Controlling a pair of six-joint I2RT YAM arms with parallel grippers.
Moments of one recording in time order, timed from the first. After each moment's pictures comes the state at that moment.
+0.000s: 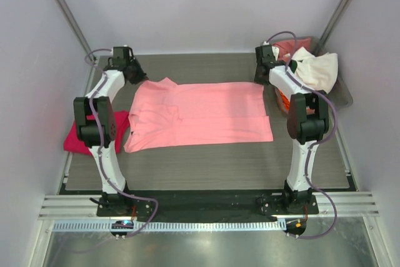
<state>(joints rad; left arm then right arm) 0.00 2.08 1.70 -0.38 0.18 -0.52 0.17 2.09 1.70 -0.51 0.33 0.32</state>
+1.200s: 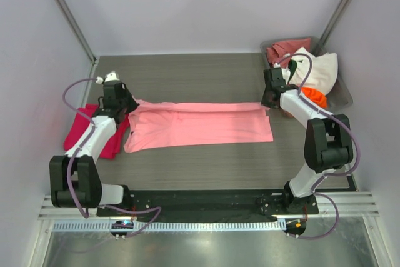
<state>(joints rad) -0.03 1.35 0.89 -0.16 -0.06 -0.48 0.17 1.68 1.18 -0.45 0.32 0.41</state>
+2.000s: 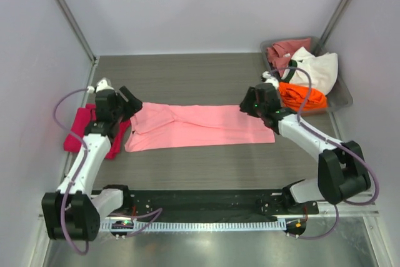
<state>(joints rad) -0.03 1.02 0.73 -0.26 -0.04 -0.61 0.33 1.35 0.82 -0.13 0.20 0.57</state>
